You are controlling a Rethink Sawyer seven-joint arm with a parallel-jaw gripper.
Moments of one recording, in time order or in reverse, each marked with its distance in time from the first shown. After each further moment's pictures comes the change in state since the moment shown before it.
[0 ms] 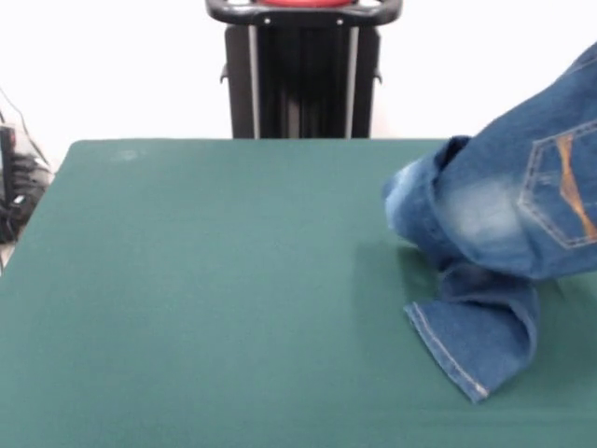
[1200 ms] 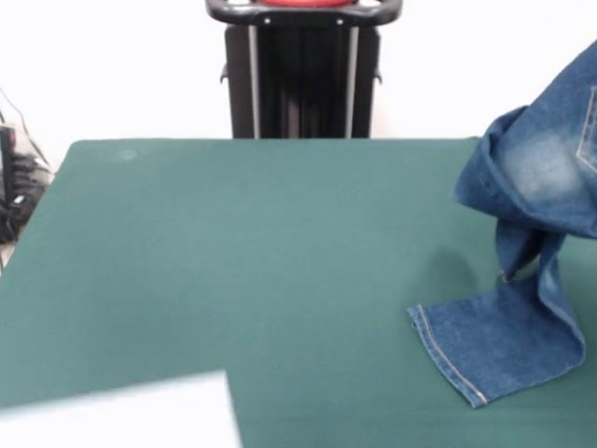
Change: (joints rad) arm -0.033 -0.103 0.058 0.231 0.403 -0.028 0.000
